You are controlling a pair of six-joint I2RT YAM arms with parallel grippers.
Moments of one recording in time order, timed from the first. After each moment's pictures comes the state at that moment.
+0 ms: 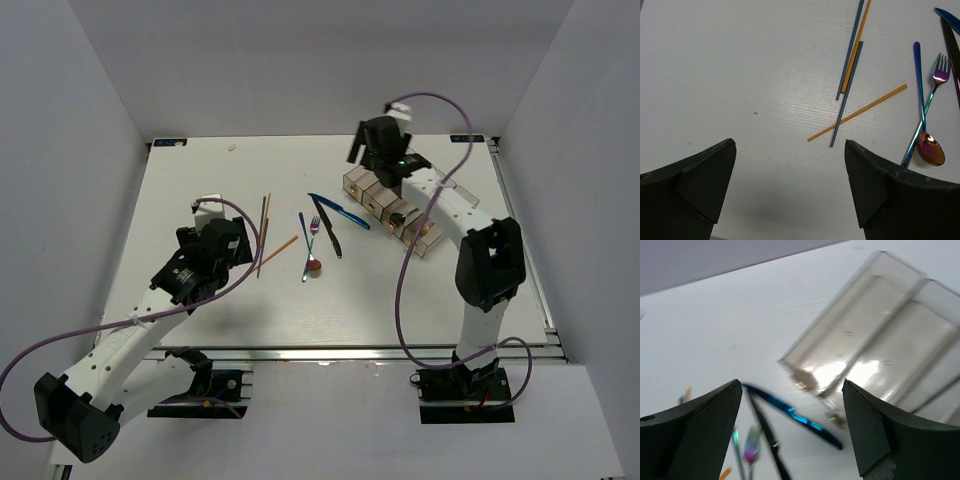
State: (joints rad) left arm -0.56 0.94 0.84 -0.63 -0.64 -0.46; right arm 0.46 1.89 1.62 -0.28 0.42 0.53
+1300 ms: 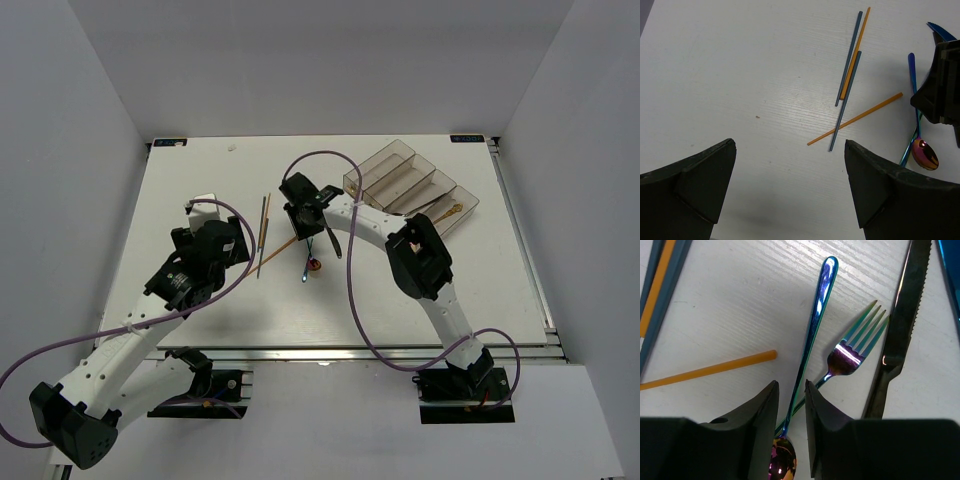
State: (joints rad) left arm -0.56 0.89 0.84 -0.63 -0.66 -0.47; right arm 0.83 2.29 1.92 -0.65 0.14 0.28
